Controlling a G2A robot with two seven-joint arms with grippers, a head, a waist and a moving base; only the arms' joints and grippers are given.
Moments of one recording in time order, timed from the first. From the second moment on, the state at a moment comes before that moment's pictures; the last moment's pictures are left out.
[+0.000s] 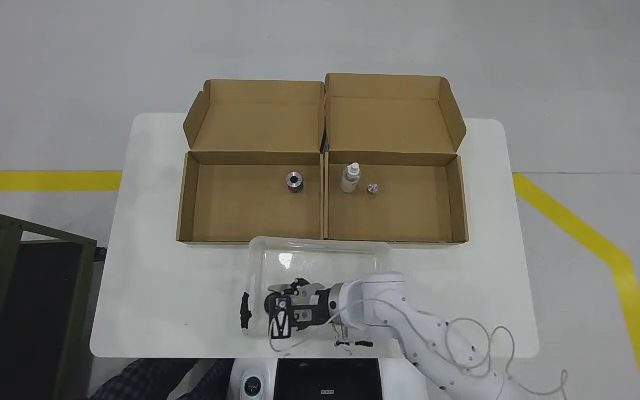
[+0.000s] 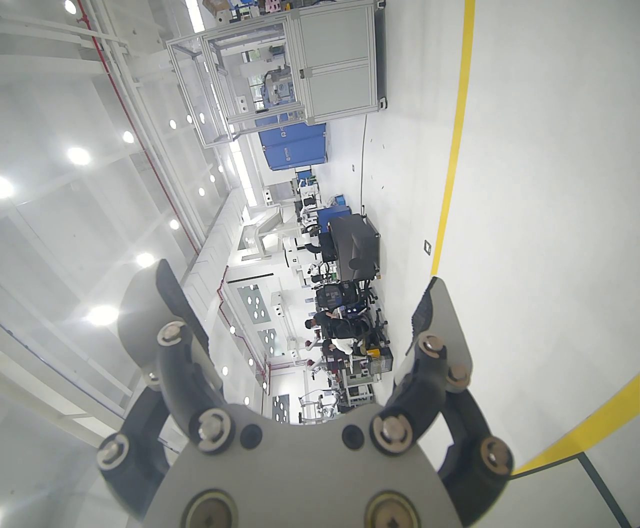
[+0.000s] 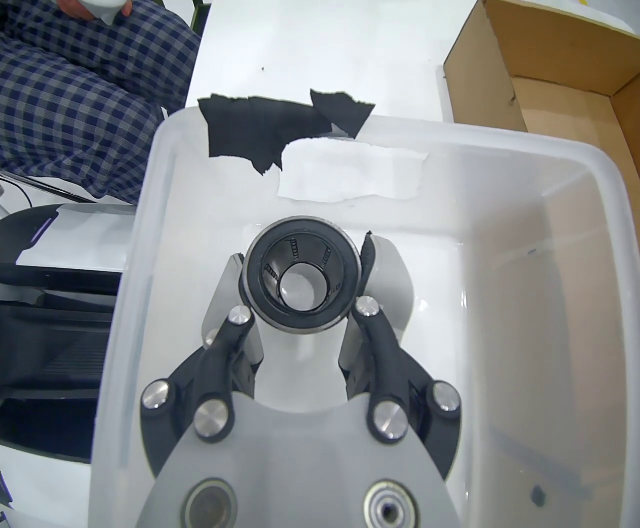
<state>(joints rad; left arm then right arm) -0.01 -0.37 -0.75 -1.25 2.03 -0.40 0.22 -1.16 -1.28 0.74 -1.74 -1.45 -0.77 0.46</state>
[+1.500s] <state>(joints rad) -0.01 -0.37 -0.75 -1.25 2.03 -0.40 0.22 -1.27 -1.18 1.16 -1.87 -0.86 -0.81 0.39</state>
